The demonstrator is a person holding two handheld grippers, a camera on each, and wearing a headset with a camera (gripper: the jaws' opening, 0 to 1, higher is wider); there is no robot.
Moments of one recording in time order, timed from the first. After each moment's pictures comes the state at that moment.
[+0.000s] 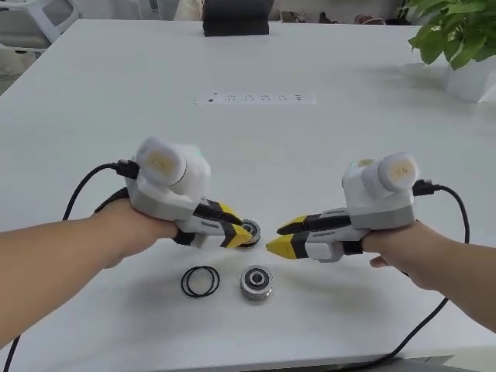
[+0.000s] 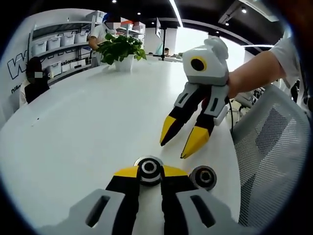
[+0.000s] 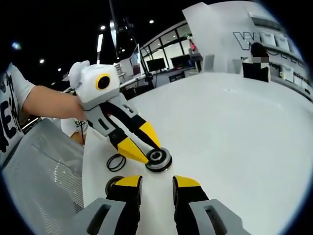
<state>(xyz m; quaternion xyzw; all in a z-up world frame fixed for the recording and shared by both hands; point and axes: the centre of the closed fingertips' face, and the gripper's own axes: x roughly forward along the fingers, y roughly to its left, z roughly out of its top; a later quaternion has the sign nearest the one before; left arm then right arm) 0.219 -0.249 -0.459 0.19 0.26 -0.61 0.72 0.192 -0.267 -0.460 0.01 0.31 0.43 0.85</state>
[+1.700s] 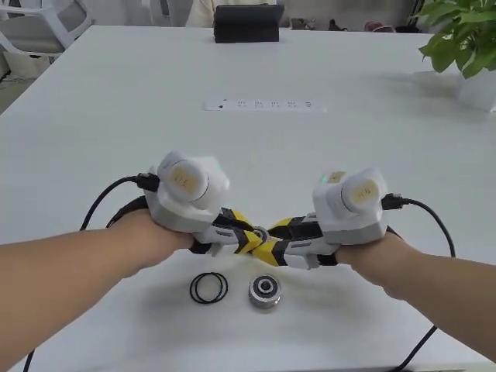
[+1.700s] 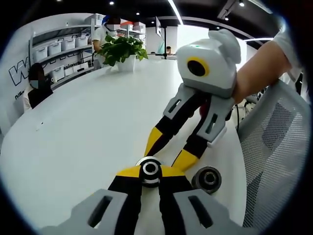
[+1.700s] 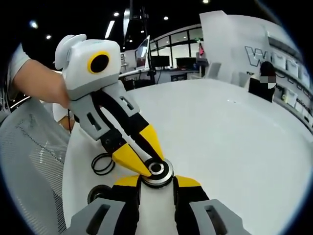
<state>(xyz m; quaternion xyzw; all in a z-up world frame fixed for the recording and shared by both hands) 0.225 -0.252 -0.461 0.21 0.24 -0.59 0.74 0.218 -0.248 -0.476 -0.08 0.29 0.42 0.86</state>
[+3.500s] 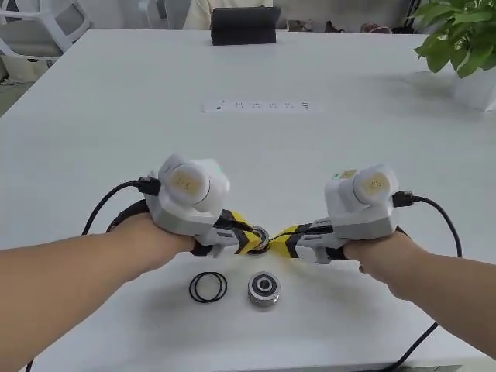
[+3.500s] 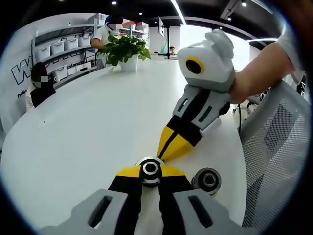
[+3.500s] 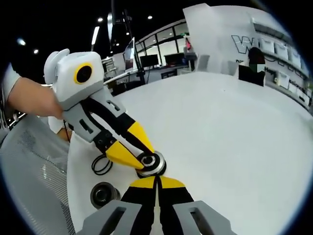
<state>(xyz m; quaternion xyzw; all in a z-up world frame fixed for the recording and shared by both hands) 0.223 -0.252 -0.461 0.21 0.24 -0.58 0.75 0.212 -0.264 -0.476 -0.02 0.31 0.38 0.87</state>
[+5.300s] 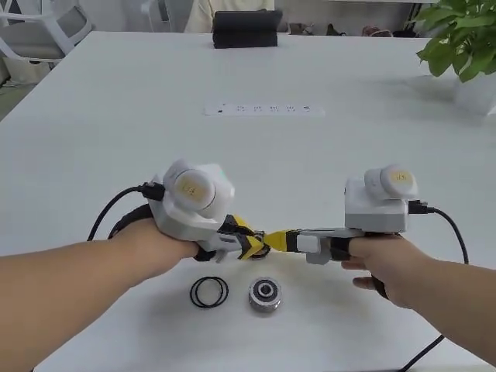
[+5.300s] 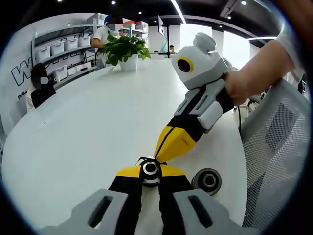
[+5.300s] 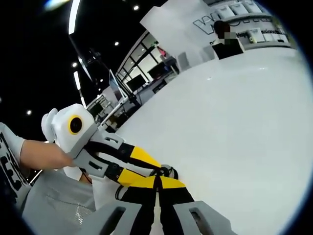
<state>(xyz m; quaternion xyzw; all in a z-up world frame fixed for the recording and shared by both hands) 0.223 -0.253 -0.462 0.21 0.24 -0.58 0.75 0.215 -0.252 -0.456 0.20 0.32 0.37 0.85</state>
